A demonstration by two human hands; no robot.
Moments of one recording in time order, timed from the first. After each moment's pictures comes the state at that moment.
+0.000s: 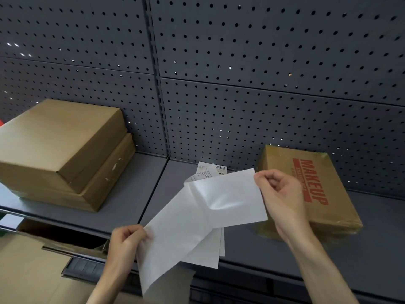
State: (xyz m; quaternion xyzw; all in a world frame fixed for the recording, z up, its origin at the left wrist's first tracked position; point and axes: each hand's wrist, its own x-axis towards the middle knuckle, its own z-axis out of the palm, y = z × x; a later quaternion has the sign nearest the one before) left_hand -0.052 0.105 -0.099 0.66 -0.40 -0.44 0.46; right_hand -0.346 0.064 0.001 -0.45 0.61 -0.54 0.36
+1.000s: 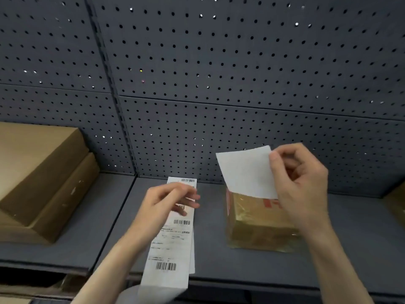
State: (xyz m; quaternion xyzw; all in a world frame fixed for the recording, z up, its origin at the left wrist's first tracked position) left_hand -0.171 0.040 0.006 0.44 -0.57 -0.53 0.44; right_hand -0.413 0.078 0.069 -0.58 0.55 -0.59 0.10
